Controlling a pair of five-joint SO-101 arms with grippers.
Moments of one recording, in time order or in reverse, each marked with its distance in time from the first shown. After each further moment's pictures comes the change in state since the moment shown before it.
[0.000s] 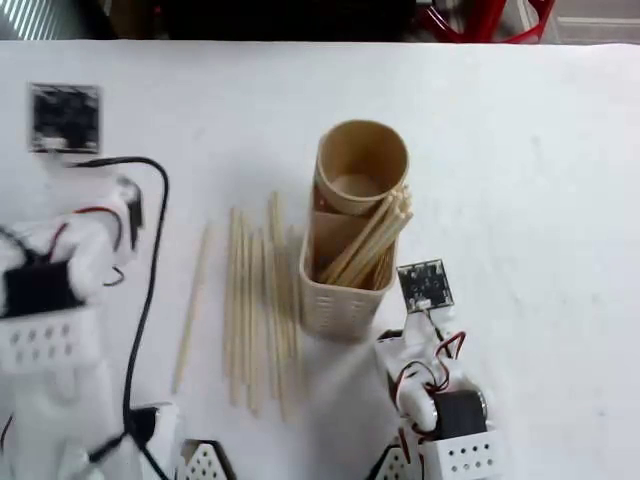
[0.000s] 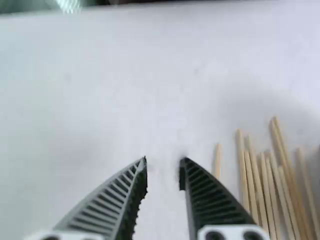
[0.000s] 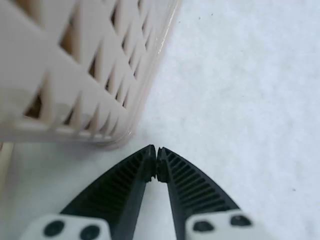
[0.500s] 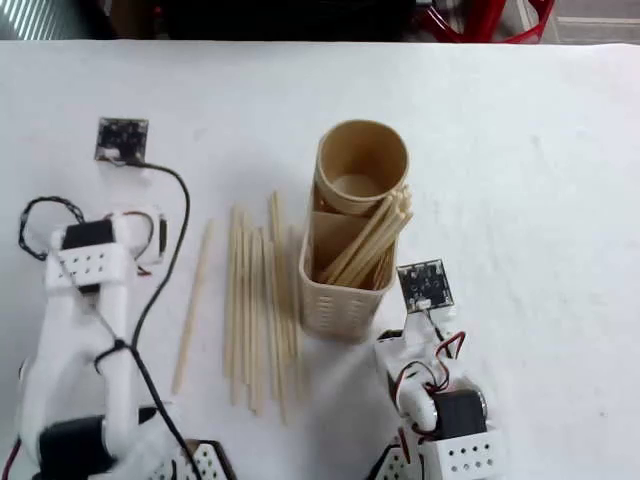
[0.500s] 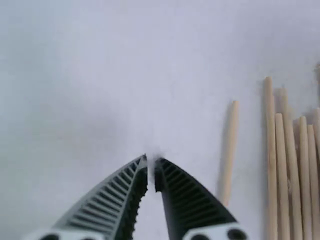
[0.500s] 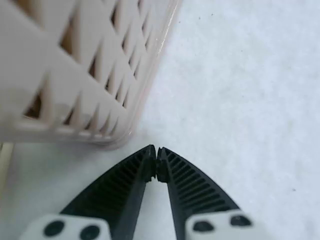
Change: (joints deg) left arm -0.3 22.6 12.1 -20.4 -0.4; right arm 0.0 0.0 0.0 0.0 0.0
